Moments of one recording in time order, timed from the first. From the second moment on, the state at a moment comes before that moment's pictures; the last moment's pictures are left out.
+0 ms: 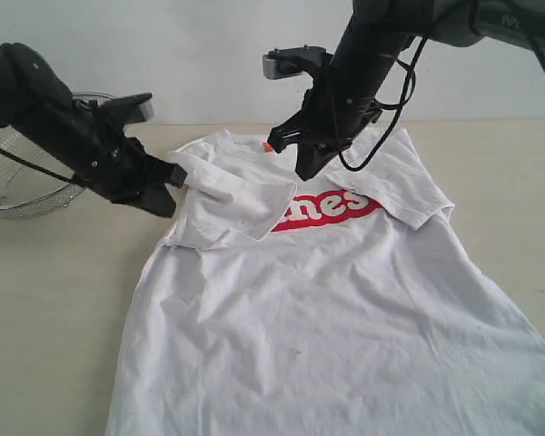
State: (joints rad) left arm -0.17 2.06 -1.38 -0.62 0.75 0.60; right arm 0.24 2.26 -2.02 0.30 1.17 -0.40
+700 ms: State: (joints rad) left arm -0.17 2.44 -1.85 -0.61 0.46 0.58; right arm 0.24 2.49 -2.02 0.65 0.92 -0.70
